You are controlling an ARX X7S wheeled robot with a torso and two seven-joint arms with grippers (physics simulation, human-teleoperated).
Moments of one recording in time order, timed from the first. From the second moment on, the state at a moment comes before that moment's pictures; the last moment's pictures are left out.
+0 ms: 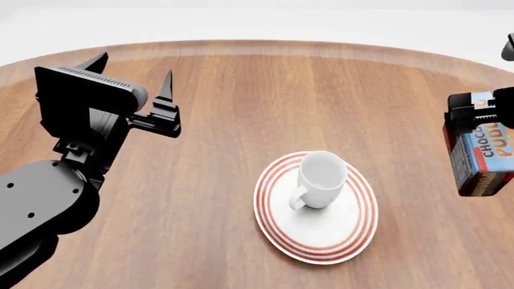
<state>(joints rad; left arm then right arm) -1.09 -0.94 1.05 0.26 -0.95 -0.05 -0.58 1.61 0.81 -0.95 0.64 0.95 1.13 0.06</state>
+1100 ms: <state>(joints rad) -1.08 -0.93 1.04 0.25 -0.94 -0.05 -0.58 1.40 0.80 -0.87 0.76 1.03 1.01 0.06</state>
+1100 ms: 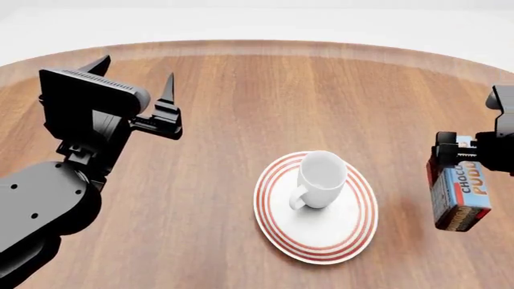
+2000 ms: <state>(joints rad) -1.06 -0.92 1.04 0.25 -0.94 -0.05 -0.58 1.33 0.75 -0.92 0.88 0.96 0.90 0.01</state>
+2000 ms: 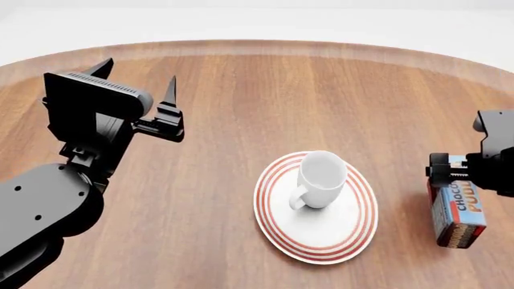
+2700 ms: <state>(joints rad) -1.06 -0.92 1.04 0.25 -0.94 -0.06 -0.57 1.33 0.77 -0.93 0.83 0.93 0.92 0.02</state>
